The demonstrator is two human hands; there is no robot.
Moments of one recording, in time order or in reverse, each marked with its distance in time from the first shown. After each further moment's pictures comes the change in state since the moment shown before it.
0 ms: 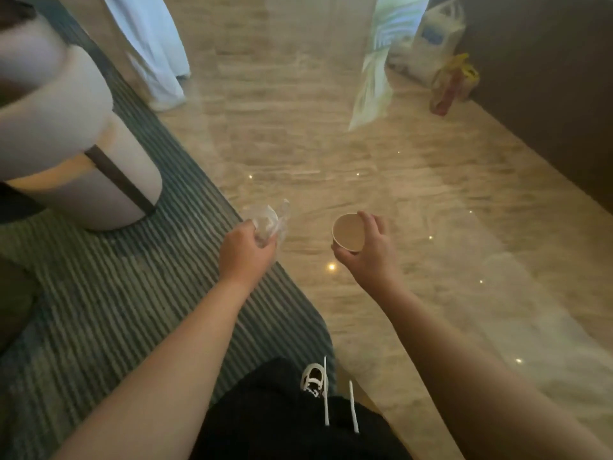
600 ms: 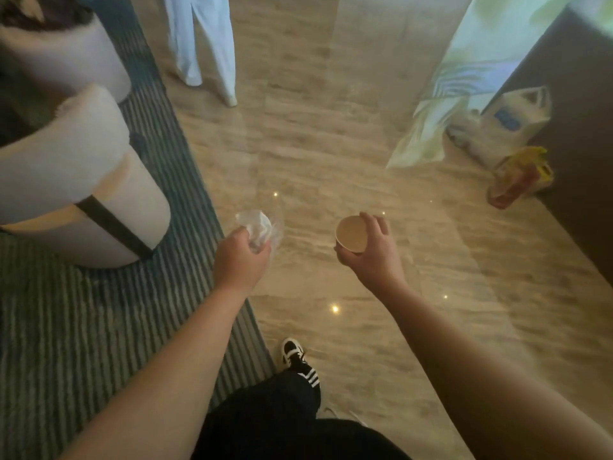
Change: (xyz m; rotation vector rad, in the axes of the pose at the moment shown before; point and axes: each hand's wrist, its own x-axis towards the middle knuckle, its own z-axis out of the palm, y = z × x) left_hand 0.399 -0.011 0.051 -0.020 0.215 -0.181; right_hand 0.451 -0.071 0.082 -0.028 -0.136 -0.197
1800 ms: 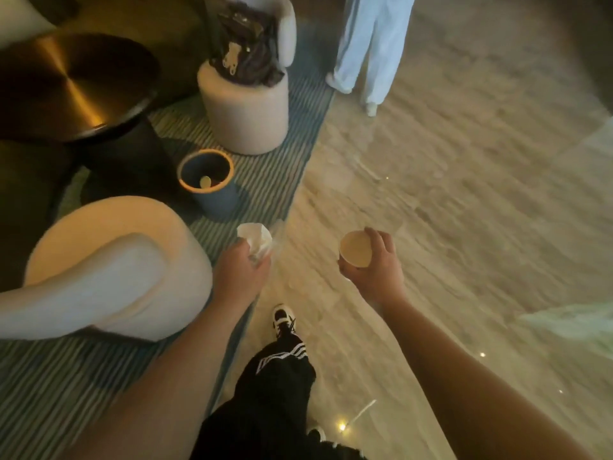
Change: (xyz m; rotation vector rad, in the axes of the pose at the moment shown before) left_hand 0.756 -0.027 0.023 0.048 0.466 -0.490; right_hand 0.861 -0.241 0.257 0.034 -0.486 -0.514
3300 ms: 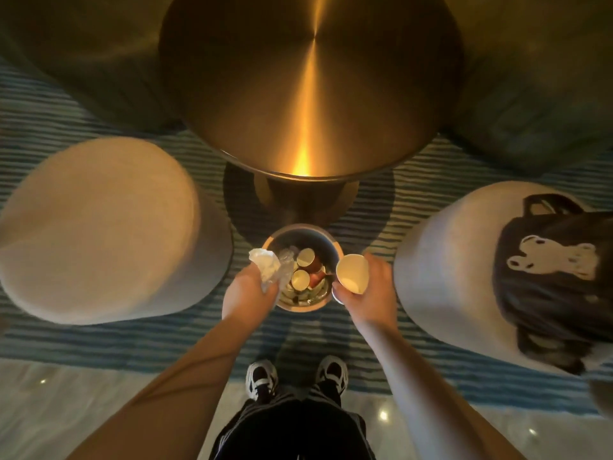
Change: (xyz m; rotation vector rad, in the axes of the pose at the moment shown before) left_hand 0.663 -0.286 0.153 -0.145 0.524 -1.306; right_hand 0.786 -0.243 0.536 -0.128 -1.027 -0.695
